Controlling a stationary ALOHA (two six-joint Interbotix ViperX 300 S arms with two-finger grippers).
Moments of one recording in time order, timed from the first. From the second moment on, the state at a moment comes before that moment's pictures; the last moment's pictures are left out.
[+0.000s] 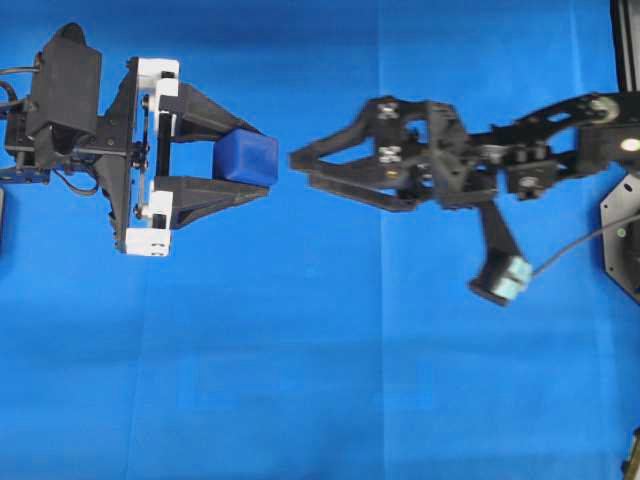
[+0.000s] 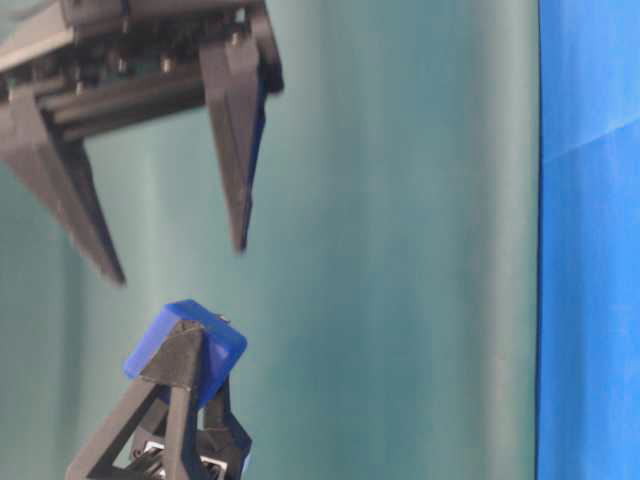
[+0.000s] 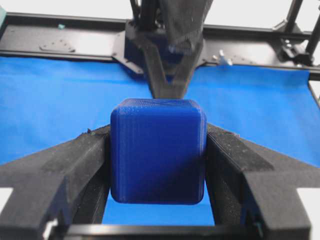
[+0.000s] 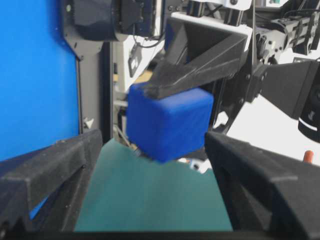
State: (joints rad) left arm 0.01 -0.40 0.78 0.01 -0.28 -0.06; right arm -0.05 -0.26 0.55 -1.08 -0.17 -0.40
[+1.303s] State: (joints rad) left arm 0.02 -0.41 0.78 0.01 -0.28 -0.05; right arm -0.04 -0.09 0.36 -1.07 -0.07 -0.37
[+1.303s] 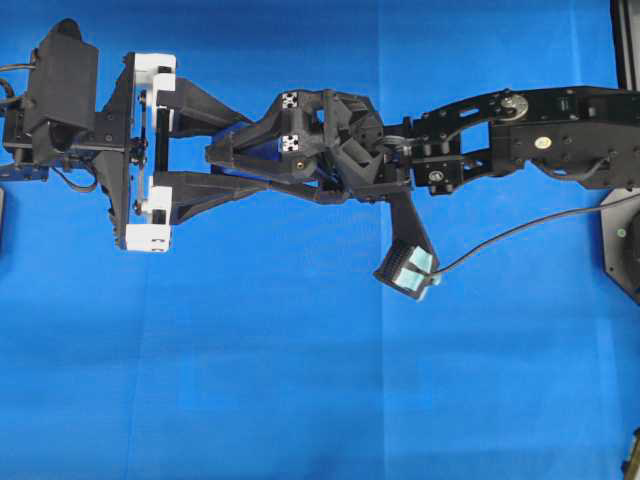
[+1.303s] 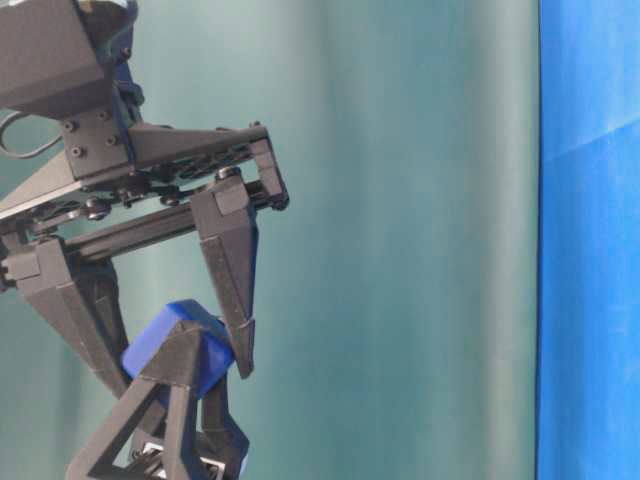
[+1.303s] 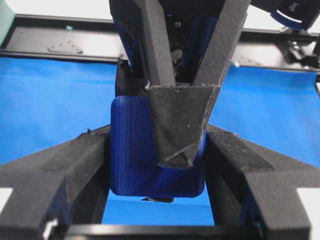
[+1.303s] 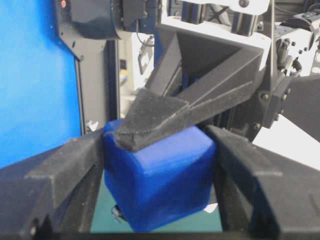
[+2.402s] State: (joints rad) left arm 0.01 -0.40 0.78 0.01 -0.29 -0.03; right arm -0.05 -0.09 0.36 -1.07 -0.07 -0.37
